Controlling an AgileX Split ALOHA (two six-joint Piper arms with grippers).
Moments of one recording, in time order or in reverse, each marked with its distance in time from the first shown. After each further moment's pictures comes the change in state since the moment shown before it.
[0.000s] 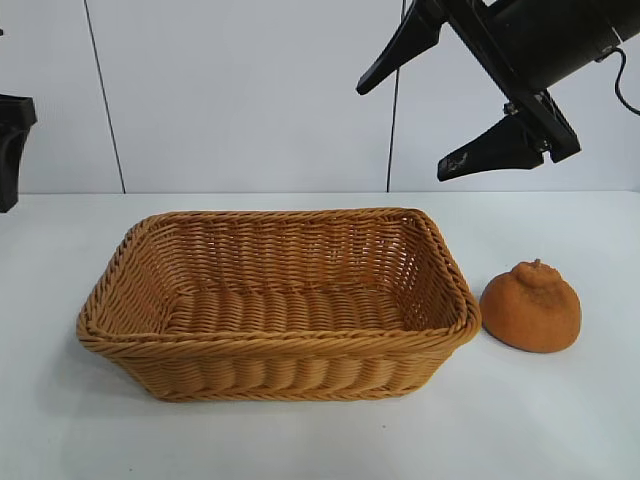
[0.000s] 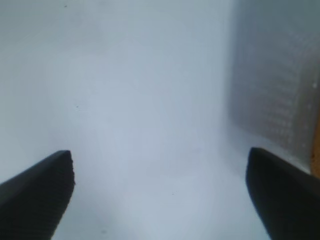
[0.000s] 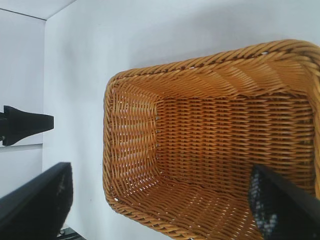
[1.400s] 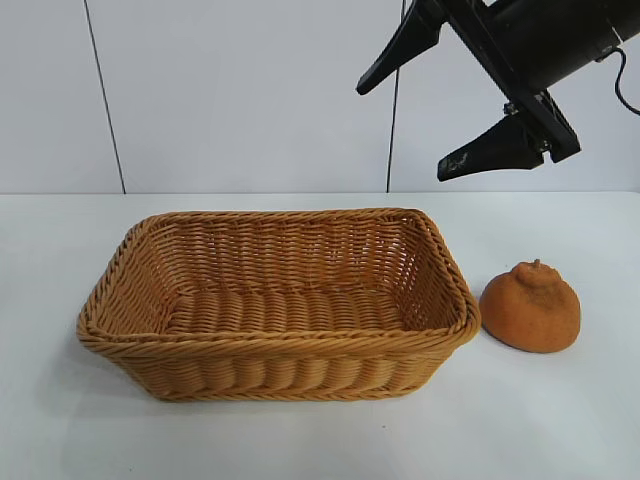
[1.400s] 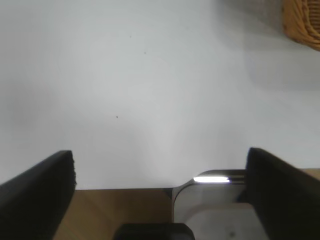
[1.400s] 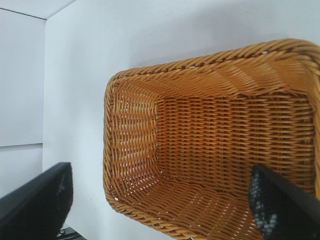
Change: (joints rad) left arm 0.003 -1.145 0.758 -0.036 -0.017 0.063; right arm 0.000 0.000 0.000 0.000 0.001 0.000
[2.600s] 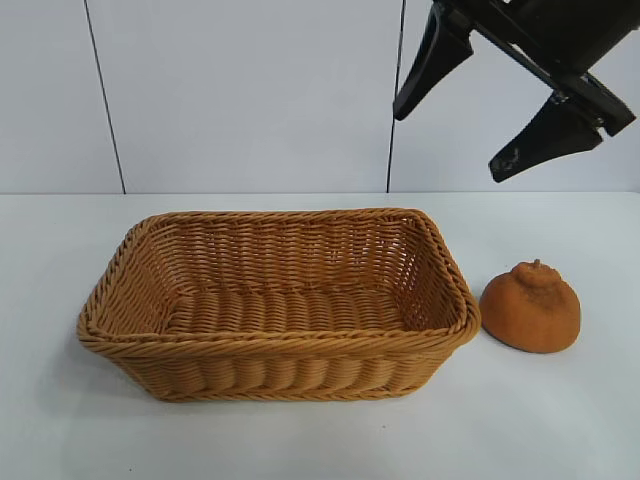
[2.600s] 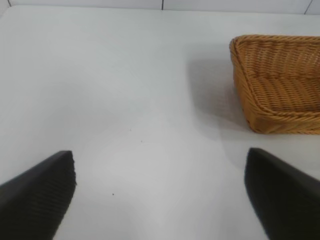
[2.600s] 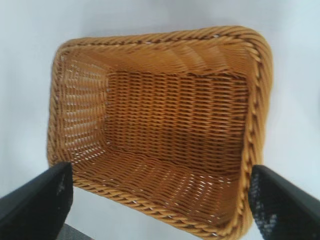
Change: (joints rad) left arm 0.000 -0.739 0.215 0.000 -0.085 -0.002; right arm 0.000 0.000 -0.163 -0.492 0.209 0.248
